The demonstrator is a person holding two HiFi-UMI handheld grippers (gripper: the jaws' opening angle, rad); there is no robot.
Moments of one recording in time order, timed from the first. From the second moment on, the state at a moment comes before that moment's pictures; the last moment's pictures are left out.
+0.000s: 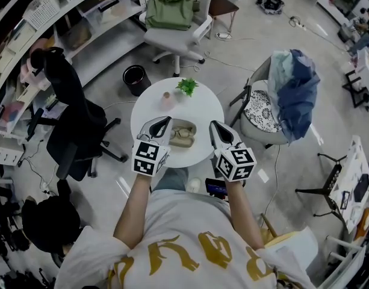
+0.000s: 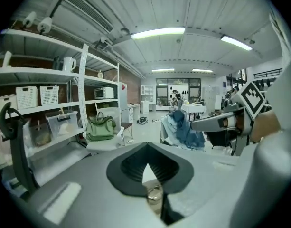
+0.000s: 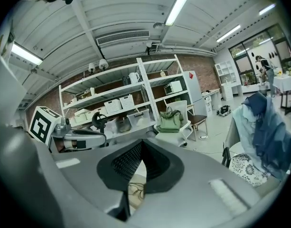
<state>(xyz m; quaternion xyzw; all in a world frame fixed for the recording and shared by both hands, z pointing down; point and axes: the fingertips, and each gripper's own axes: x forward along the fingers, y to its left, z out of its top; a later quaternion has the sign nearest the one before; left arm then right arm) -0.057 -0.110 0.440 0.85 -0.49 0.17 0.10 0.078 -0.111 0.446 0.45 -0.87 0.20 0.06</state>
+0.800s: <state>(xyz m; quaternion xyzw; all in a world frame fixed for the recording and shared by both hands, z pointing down) -0.059 -0.108 0.435 0.85 -0.49 0.16 0.11 0.074 -0.109 0.443 0.44 -0.87 0.20 0.07</state>
